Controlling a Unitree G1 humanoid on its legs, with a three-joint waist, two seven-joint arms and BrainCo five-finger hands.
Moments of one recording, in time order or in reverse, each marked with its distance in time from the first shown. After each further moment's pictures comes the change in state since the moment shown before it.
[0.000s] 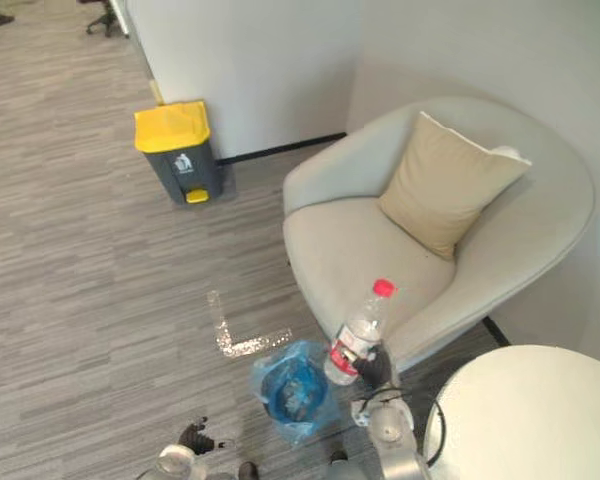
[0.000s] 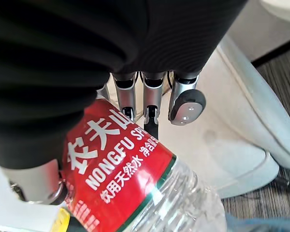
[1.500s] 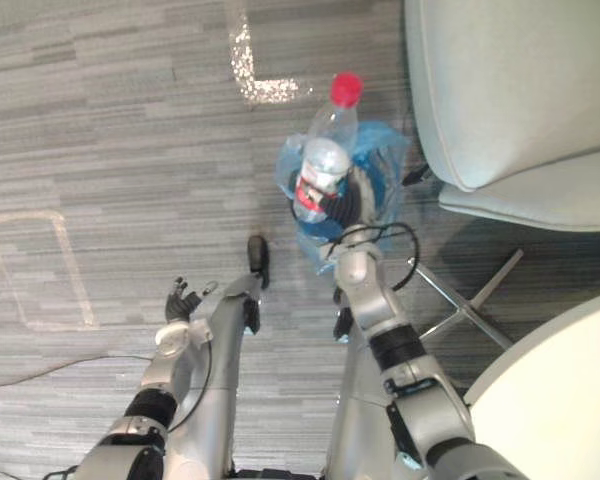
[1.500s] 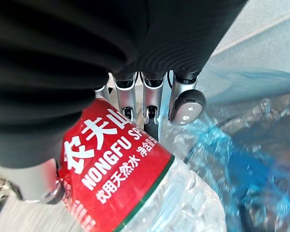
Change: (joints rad) left arm -0.364 -0.084 0.273 -0.364 -0.426 -0.099 0.176; right arm -0.885 -0.171 0.085 0.157 0.001 0.057 -0.235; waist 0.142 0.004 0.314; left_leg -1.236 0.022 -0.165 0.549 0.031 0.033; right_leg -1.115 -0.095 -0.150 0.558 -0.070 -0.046
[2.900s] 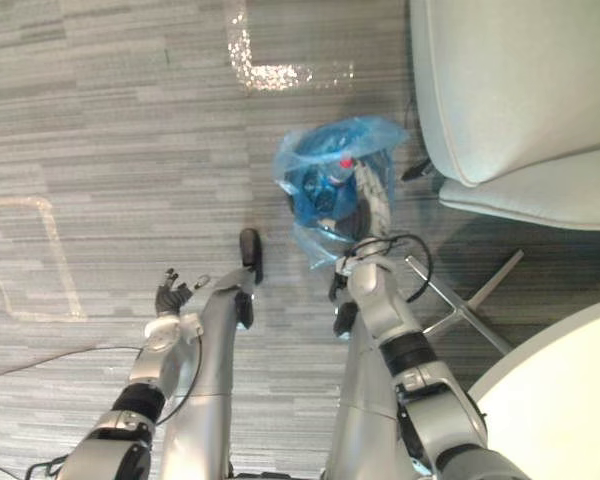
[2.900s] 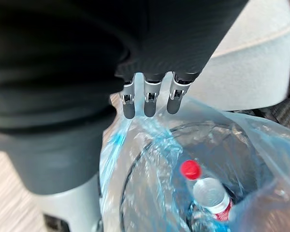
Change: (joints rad) left arm 0.012 0.073 -0.084 0.013 -0.005 -0.017 -0.003; right arm 0.177 -0.004 0.100 0.013 -0.208 -0.014 0.029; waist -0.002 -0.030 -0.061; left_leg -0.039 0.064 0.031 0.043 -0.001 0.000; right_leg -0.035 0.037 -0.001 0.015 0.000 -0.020
